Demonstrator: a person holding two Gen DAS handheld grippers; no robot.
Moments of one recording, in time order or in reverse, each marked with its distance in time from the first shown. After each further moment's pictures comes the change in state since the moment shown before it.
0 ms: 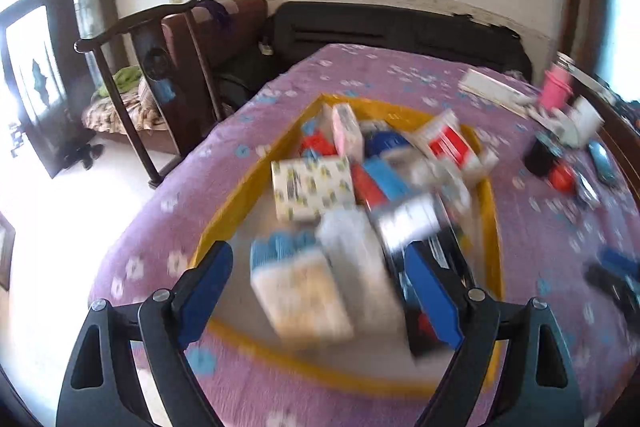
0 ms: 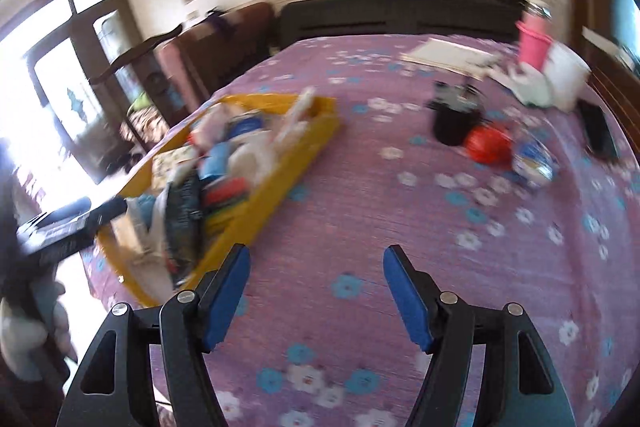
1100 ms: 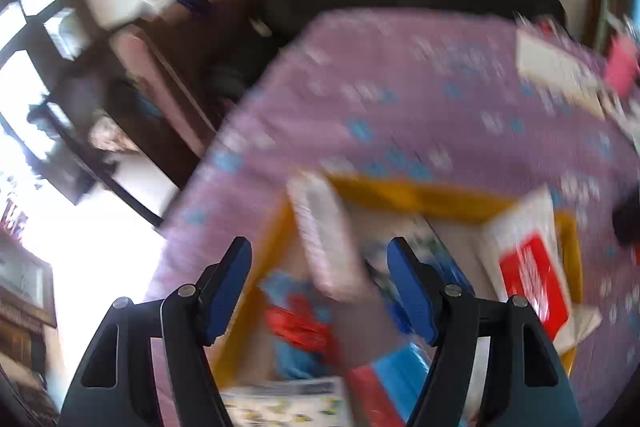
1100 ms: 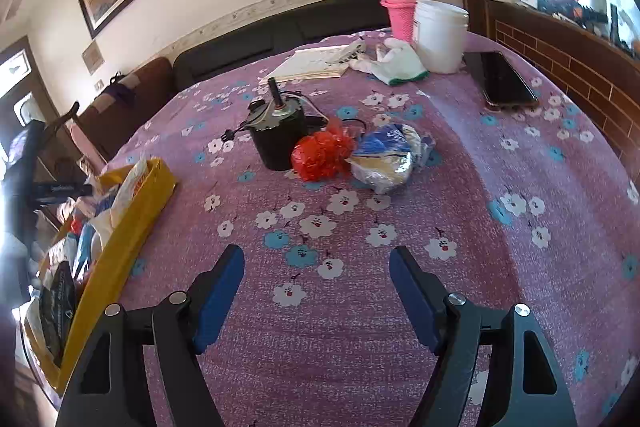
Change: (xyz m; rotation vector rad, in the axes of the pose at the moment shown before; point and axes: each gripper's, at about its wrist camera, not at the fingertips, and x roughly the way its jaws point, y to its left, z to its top) left arm 0.142 -0.038 0.136 0.137 0.124 0.126; right arm 0.024 -0.122 0.008 0.265 -0.113 -0.217
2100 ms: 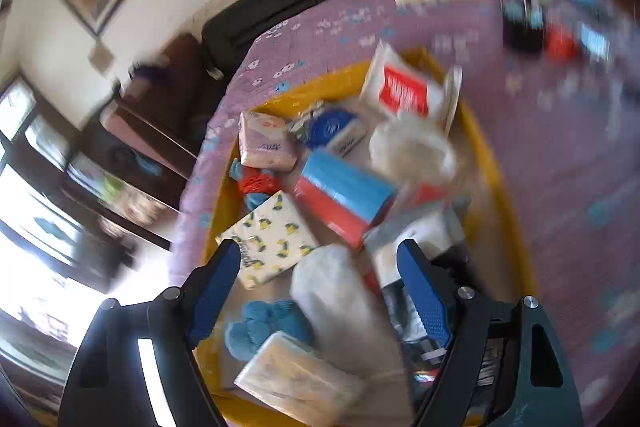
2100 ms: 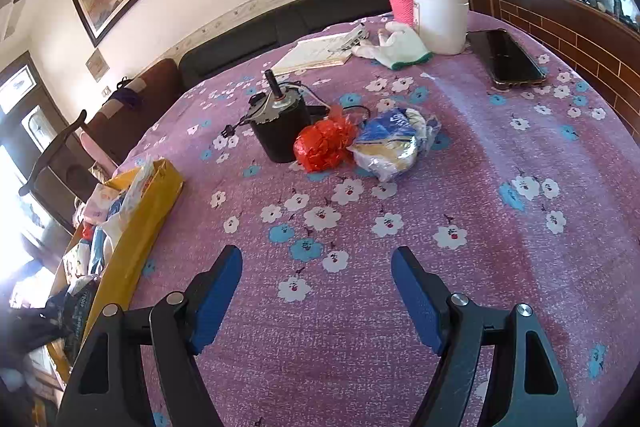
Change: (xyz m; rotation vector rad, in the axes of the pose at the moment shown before) left arm -0.102 -0.044 -0.120 0.355 -0.045 -0.042; right arm 0.003 -0.006 -0.001 0.043 0.027 0.052
